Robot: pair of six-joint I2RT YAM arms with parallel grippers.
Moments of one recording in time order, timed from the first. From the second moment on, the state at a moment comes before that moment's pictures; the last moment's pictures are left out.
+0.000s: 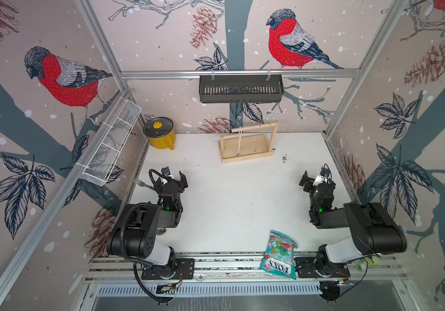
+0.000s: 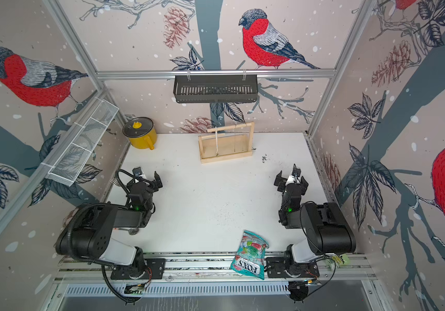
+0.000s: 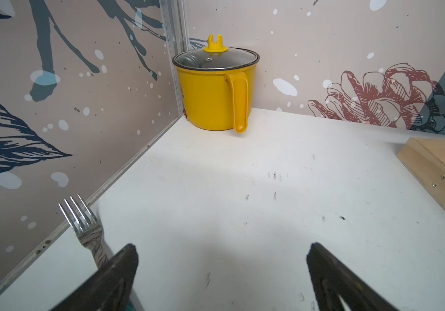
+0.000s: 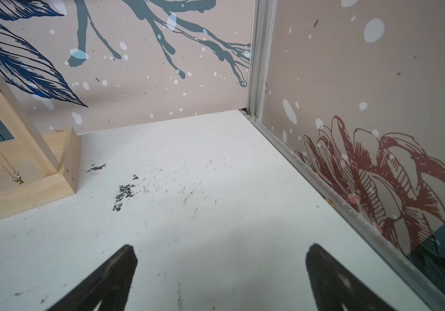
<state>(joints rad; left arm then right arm) -0.08 1.50 0.27 1.02 -0.39 -0.08 0.05 1.51 0.22 1.13 0.31 0.05</state>
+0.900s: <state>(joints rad) -0.08 1.50 0.27 1.02 -0.39 -0.08 0.04 1.51 0.22 1.12 0.29 0.05</state>
